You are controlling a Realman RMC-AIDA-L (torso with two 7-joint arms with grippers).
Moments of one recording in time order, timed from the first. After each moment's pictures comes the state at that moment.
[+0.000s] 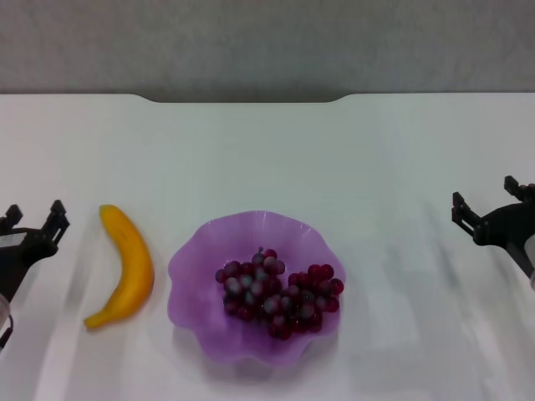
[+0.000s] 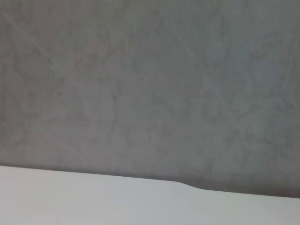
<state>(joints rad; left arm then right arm) -0.40 -2.05 2.07 0.21 -0.66 0.91 -0.32 0.48 2.01 0.71 0.28 -2.17 -0.81 -0.08</state>
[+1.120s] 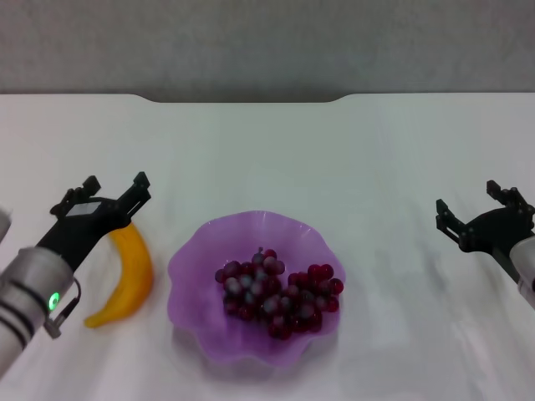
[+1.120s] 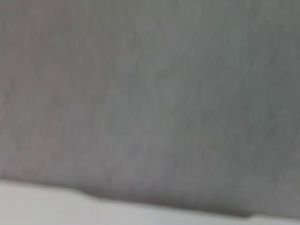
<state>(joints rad) -0.31 -2.00 2.11 0.62 -0.55 0.71 -0.37 0.48 2.01 0.67 0.30 -2.18 -0.80 -0.09</state>
